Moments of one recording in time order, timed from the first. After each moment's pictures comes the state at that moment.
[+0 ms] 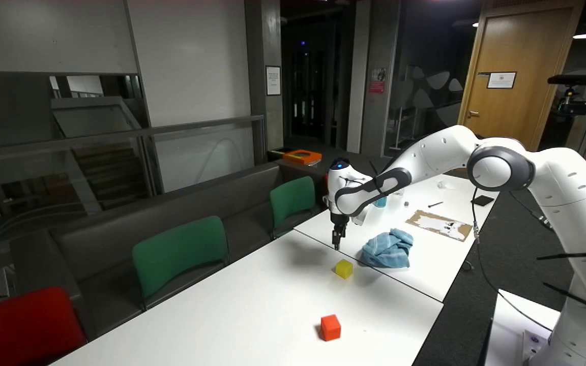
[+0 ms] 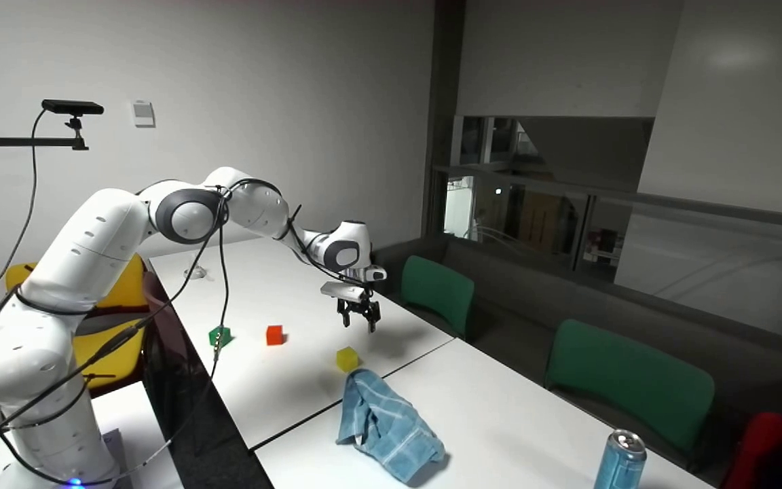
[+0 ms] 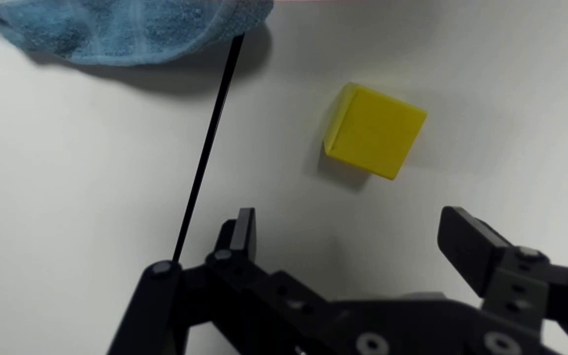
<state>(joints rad) -0.03 0.65 0.01 -1.58 -0.13 2.23 -0.24</state>
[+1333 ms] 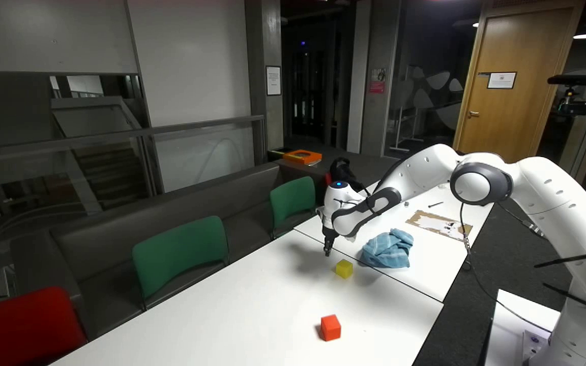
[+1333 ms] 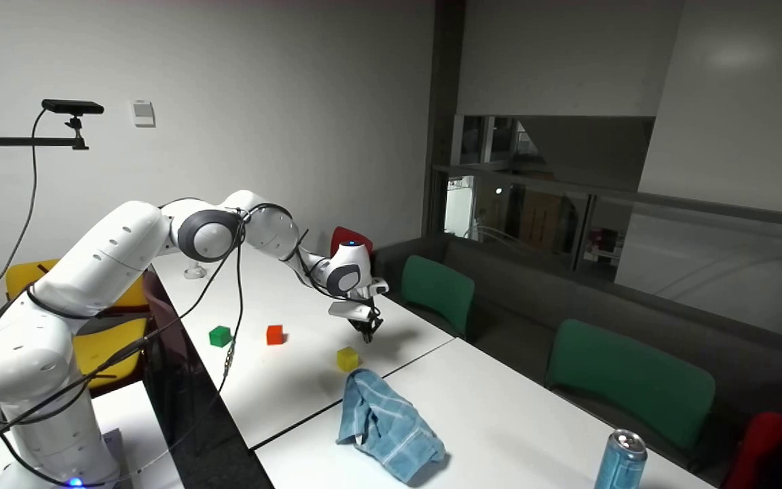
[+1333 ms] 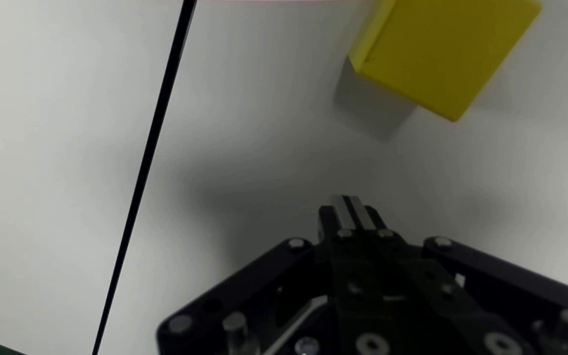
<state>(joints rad) -0.03 0.81 0.02 -1.53 -0.14 2.49 -0.30</state>
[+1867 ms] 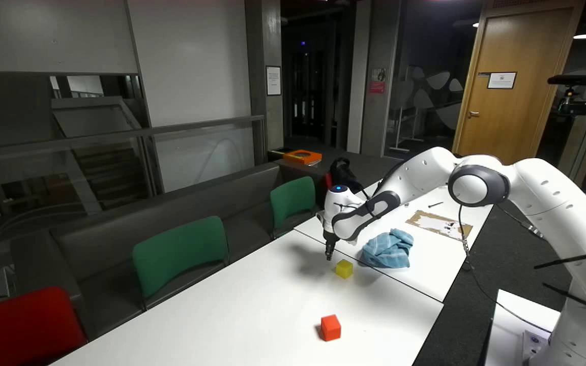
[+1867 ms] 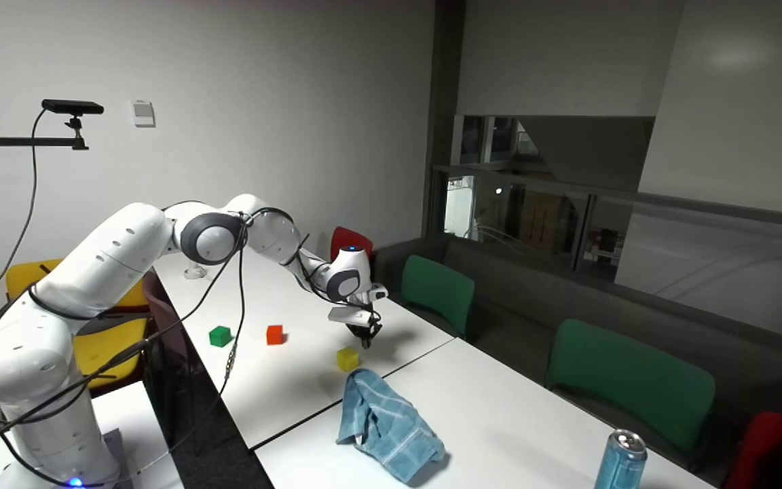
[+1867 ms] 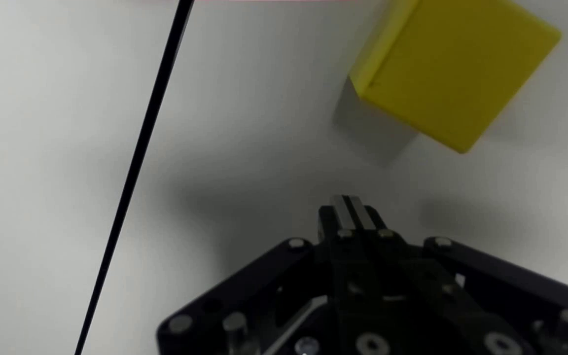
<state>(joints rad) -0.03 0.83 0.02 -1.53 -0.14 2.49 -0.33</state>
